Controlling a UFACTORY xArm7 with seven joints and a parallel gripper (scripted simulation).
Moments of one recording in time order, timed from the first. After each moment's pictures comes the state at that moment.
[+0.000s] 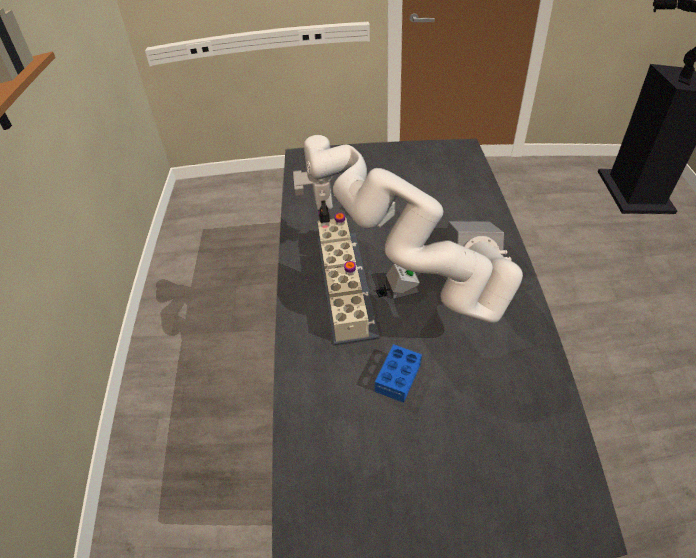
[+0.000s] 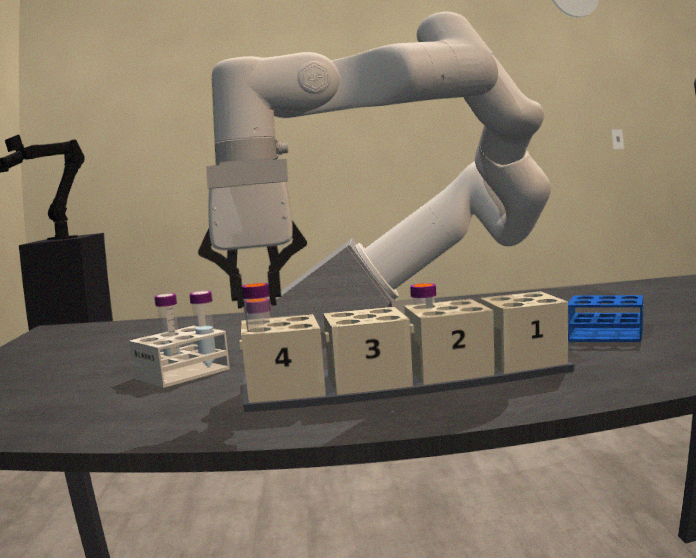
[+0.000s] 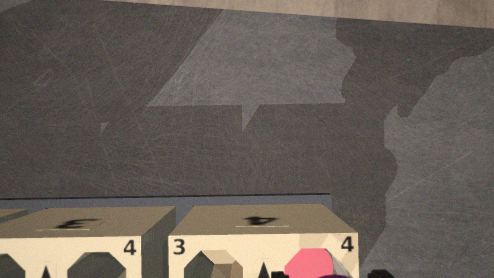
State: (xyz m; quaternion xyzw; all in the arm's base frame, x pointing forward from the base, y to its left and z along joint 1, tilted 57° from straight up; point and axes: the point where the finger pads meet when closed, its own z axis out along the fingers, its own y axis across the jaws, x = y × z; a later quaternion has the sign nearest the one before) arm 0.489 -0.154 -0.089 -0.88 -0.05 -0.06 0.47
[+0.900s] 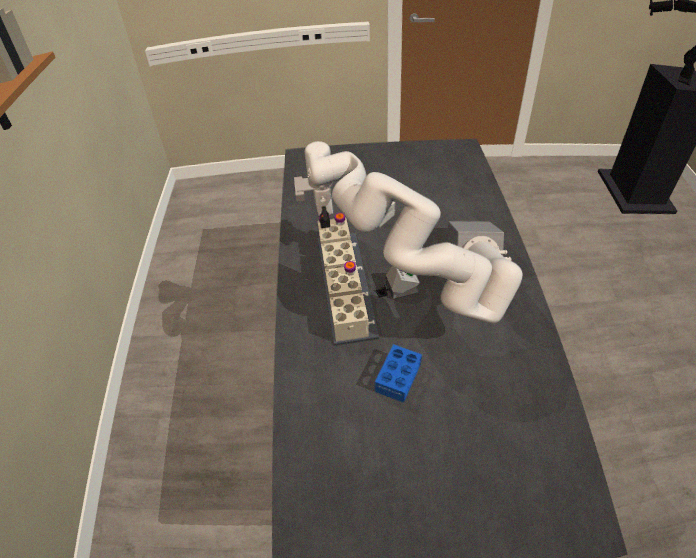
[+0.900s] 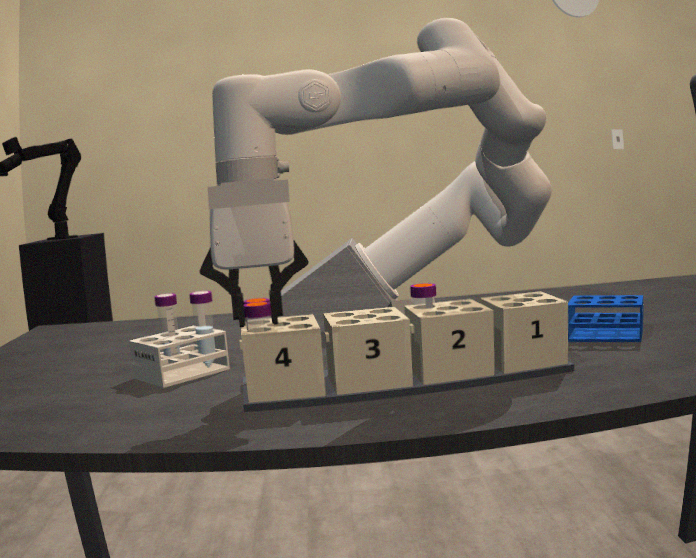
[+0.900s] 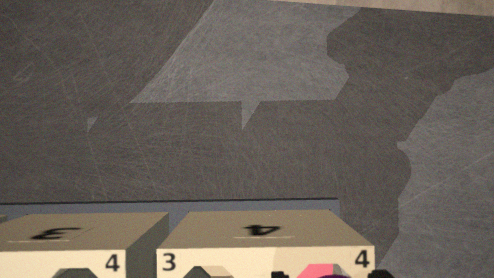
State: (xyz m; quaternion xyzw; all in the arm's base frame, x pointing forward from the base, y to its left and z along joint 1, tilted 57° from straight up) arm 0.490 -0.135 -0.102 -0.88 -0.05 -0.06 0.47
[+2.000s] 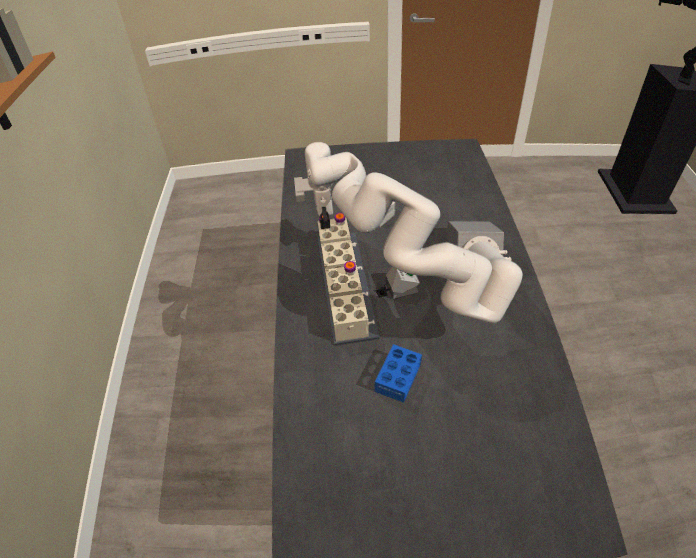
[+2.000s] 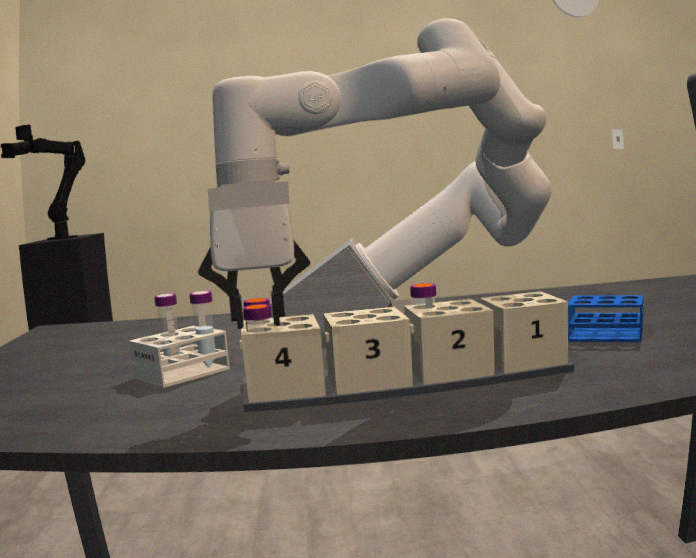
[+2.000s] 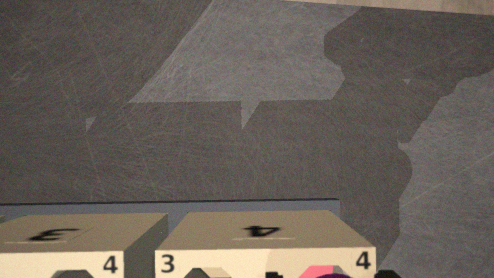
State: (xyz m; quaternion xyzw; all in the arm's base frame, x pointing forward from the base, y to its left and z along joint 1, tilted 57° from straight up) arm 0.490 -0.133 -0.103 -0.88 -0.05 -0.06 0.47
